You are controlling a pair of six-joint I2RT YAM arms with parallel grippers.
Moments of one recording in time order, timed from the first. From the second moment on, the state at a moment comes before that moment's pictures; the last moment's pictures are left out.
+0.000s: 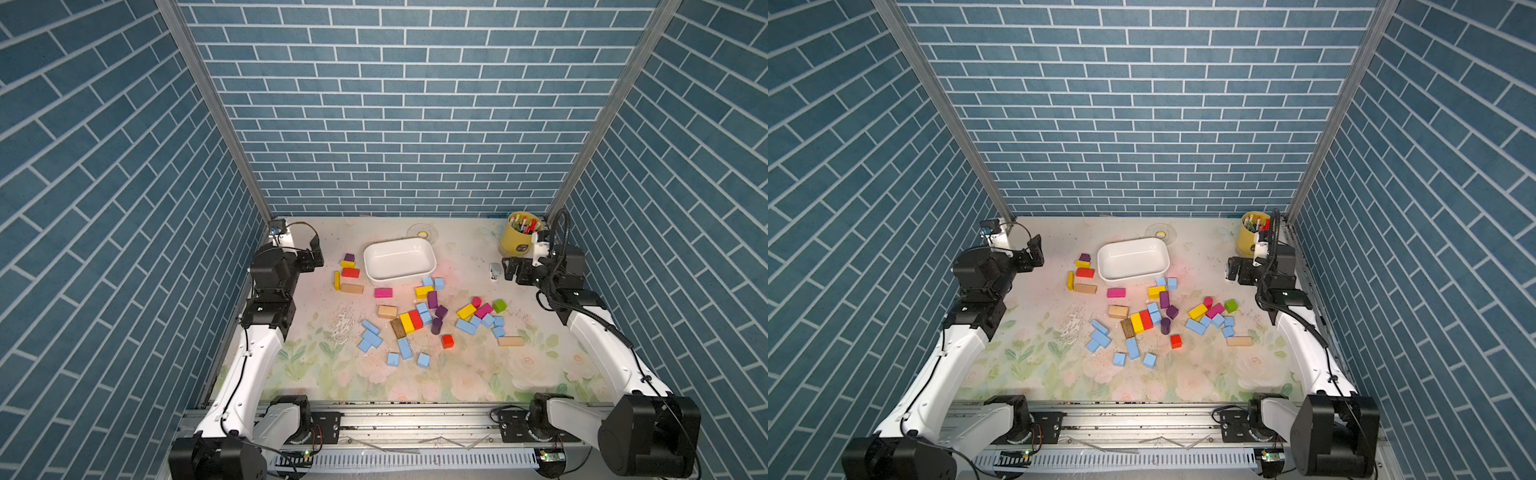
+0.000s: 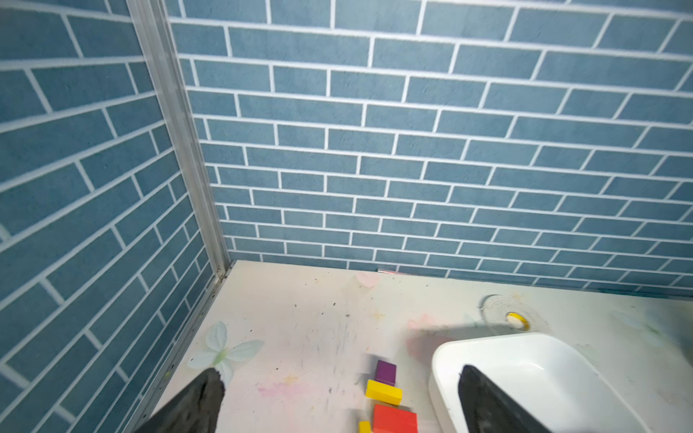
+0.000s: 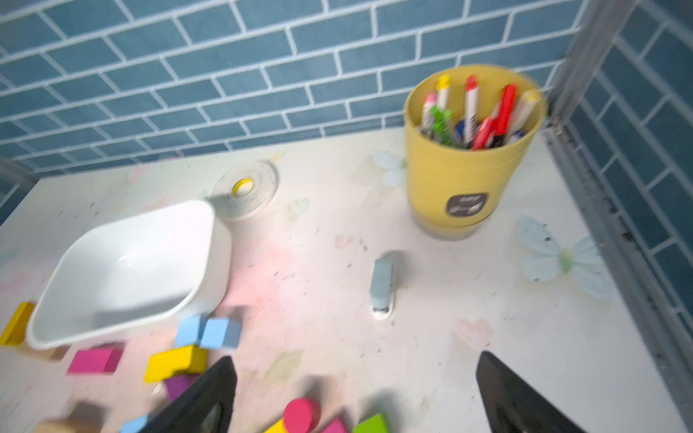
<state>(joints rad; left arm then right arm) 0.00 1.00 0.87 -0.03 0.01 -0.10 0.08 1.16 0.90 -0.31 -0.19 0.11</state>
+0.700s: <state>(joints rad) -0.10 1.02 0.90 -0.34 0.38 -0.26 0.42 1.65 1.27 -0.64 -0.11 0.36</state>
